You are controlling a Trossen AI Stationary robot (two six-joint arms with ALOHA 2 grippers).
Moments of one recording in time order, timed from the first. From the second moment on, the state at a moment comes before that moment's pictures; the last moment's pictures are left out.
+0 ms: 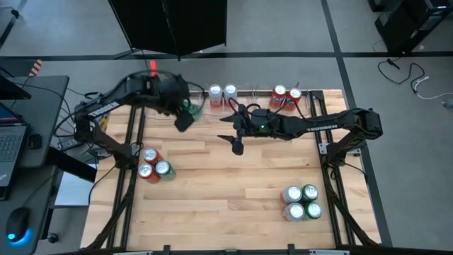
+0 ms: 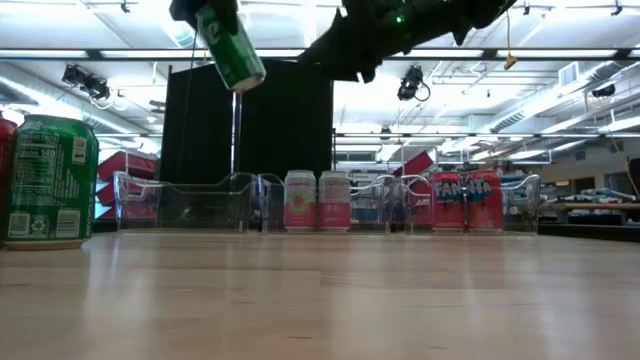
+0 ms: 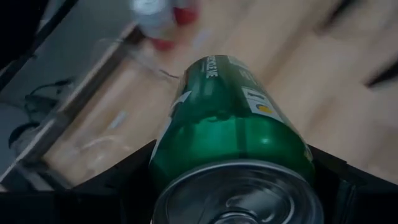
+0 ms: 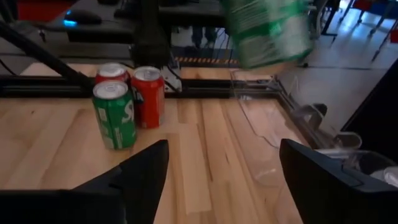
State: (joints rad) left arm 0.26 1.47 1.86 -1.49 -0.22 -0.38; right arm -0.11 1.56 1.06 0.22 0.06 -0.07
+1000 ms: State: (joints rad) left arm 1.10 1.47 1.25 -1.19 -0.06 -0.10; right arm -0.09 1.57 0.87 0.43 0.06 0.02
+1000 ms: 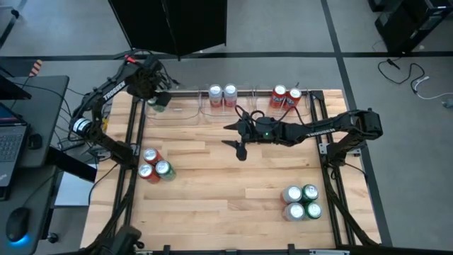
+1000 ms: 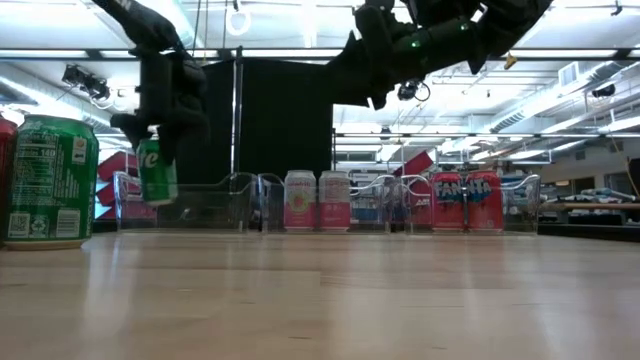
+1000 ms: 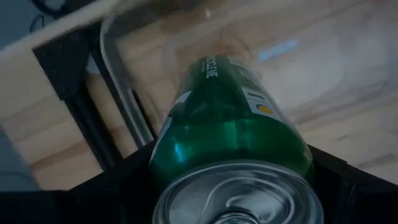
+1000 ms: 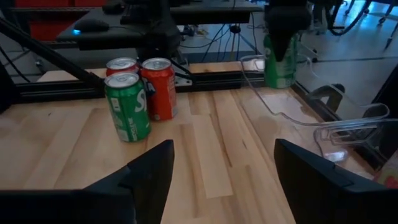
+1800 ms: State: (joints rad) left arm 1.15 1.68 1.25 -1.07 -0.03 -0.18; right arm -0.08 1.57 0.87 0.46 0.06 0.00
